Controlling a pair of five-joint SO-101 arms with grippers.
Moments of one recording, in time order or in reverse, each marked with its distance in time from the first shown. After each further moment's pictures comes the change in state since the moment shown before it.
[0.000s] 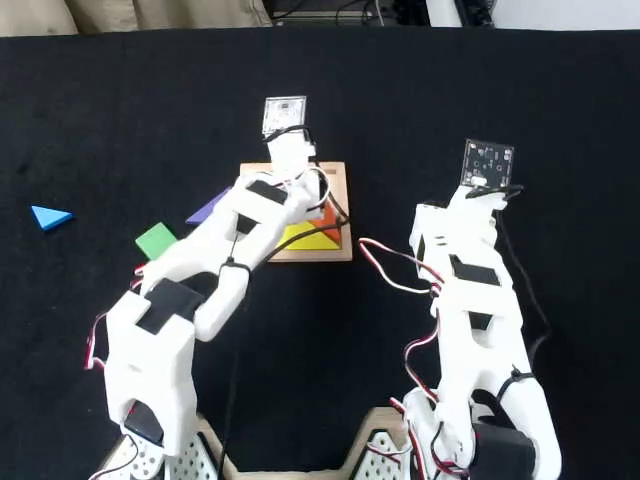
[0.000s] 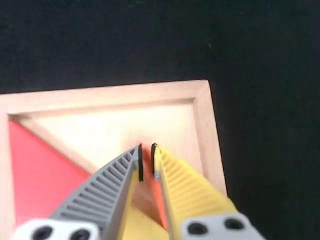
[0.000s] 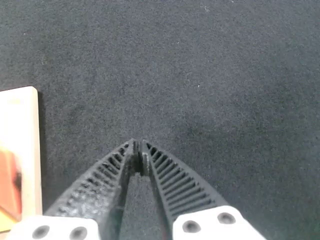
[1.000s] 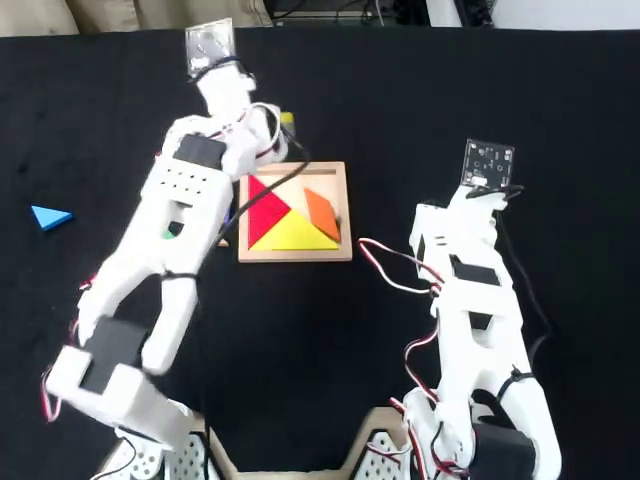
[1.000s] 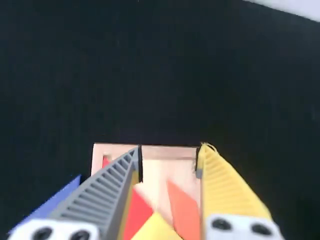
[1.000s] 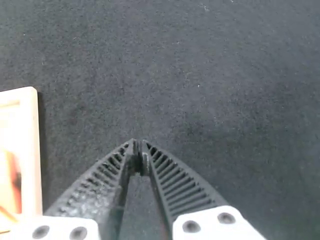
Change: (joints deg) left arm -8.9 -18.6 -5.3 15.7 0.4; right arm 0.0 0.0 0.0 0.0 -0.2
